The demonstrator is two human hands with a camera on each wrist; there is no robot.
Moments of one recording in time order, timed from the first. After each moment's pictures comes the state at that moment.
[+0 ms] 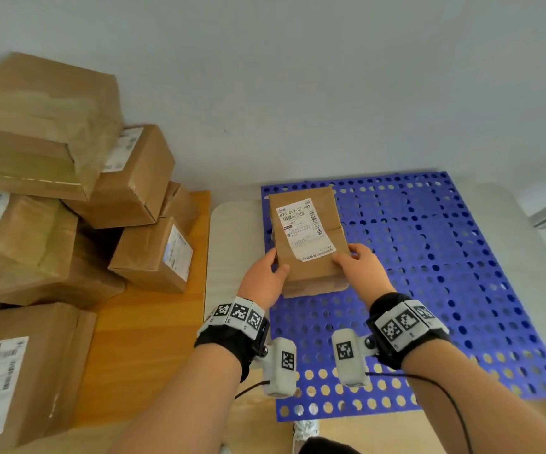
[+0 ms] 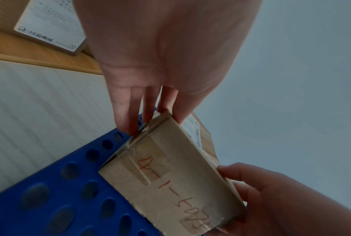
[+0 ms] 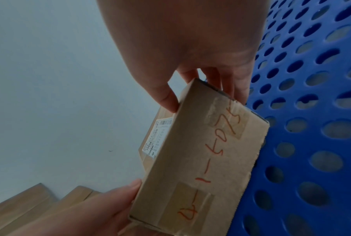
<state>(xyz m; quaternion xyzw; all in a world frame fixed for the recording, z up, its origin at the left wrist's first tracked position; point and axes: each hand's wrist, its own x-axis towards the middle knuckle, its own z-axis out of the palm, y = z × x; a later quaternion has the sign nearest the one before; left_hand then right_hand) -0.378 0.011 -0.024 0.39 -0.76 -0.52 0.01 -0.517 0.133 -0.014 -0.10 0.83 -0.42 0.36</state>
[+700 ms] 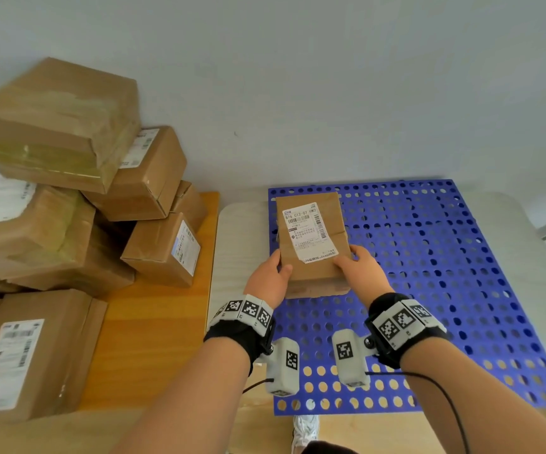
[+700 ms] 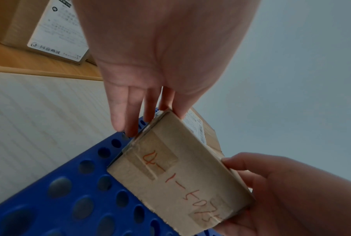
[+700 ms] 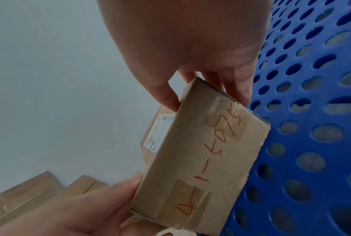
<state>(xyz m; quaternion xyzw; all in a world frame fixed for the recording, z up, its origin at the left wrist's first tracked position) -0.379 0.022 -0.028 0.41 -0.78 -0.47 -0.01 -0.516 0.139 -0.009 -0.13 0.83 -0.40 0.37</state>
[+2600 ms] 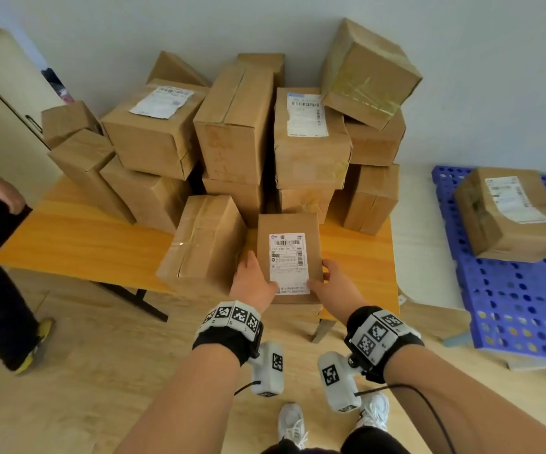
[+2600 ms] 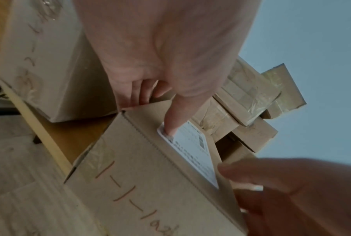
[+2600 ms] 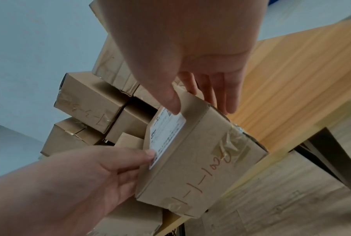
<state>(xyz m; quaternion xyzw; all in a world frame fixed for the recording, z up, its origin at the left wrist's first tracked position) 0.075 -0.108 -0.019 0.58 -0.72 -0.37 -0.04 -0.065 -0.013 -0.017 -0.32 0.81 -0.27 0.41</state>
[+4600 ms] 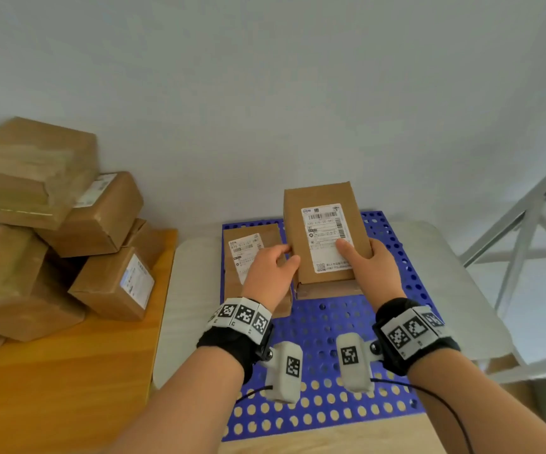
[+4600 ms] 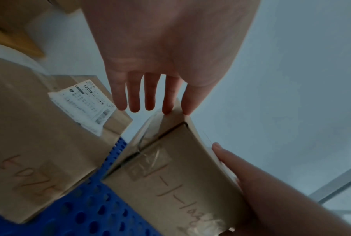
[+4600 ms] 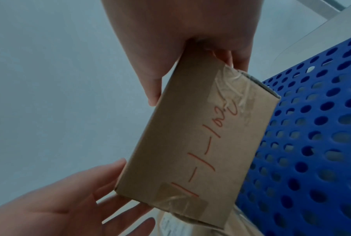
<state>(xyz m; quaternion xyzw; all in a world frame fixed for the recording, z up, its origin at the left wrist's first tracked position) -0.453 0.101 0.064 0.36 -0.79 -0.48 0.12 -0.590 0.230 0.046 -0.15 0.81 -0.54 0.17</state>
